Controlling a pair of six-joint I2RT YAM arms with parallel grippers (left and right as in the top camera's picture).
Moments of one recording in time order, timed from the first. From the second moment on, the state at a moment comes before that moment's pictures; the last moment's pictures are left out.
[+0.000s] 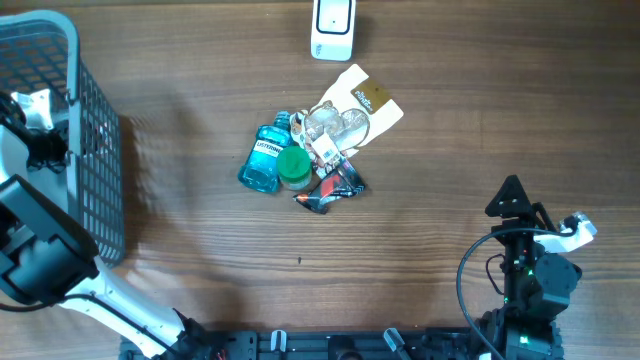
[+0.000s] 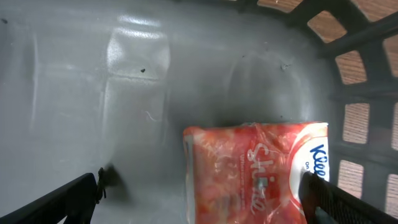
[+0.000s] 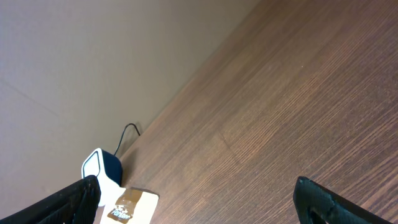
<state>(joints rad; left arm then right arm) 0.68 2.08 1.56 -0.69 0.27 0.37 -0.25 0.15 0.04 -0.07 -0.02 0.75</state>
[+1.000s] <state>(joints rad) 0.79 2.08 1.58 -0.73 0.12 0.25 -0.25 0.15 0.04 -0.07 -0.02 0.75</state>
